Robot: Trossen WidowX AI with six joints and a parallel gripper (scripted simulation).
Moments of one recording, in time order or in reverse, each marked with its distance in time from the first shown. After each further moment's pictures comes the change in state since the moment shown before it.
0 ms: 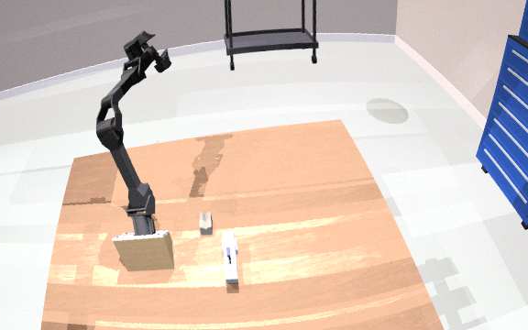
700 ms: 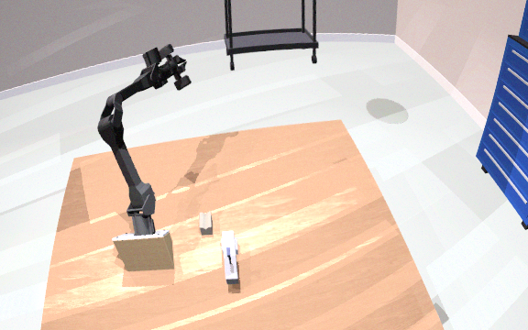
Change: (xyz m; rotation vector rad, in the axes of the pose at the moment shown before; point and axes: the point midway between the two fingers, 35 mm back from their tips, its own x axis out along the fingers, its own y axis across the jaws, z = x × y) arm 0.026 0.128 -0.012 -0.018 0.038 0.328
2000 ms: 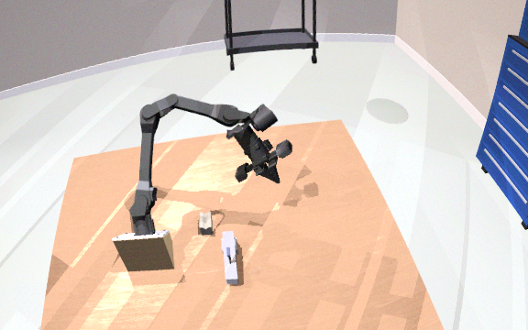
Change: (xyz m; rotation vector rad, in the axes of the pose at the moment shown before) arm -0.222 0.459 -0.257 0.995 0.978 1.197
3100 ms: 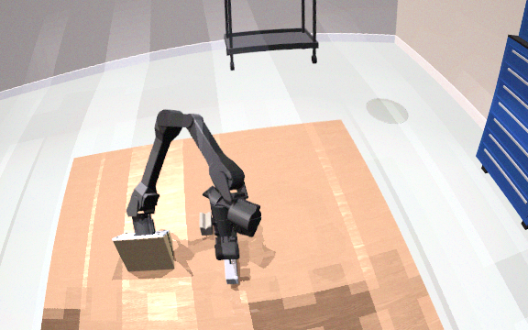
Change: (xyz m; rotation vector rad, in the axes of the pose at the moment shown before) arm 0.025 0.146 -0.225 1.389 0.235 0.639
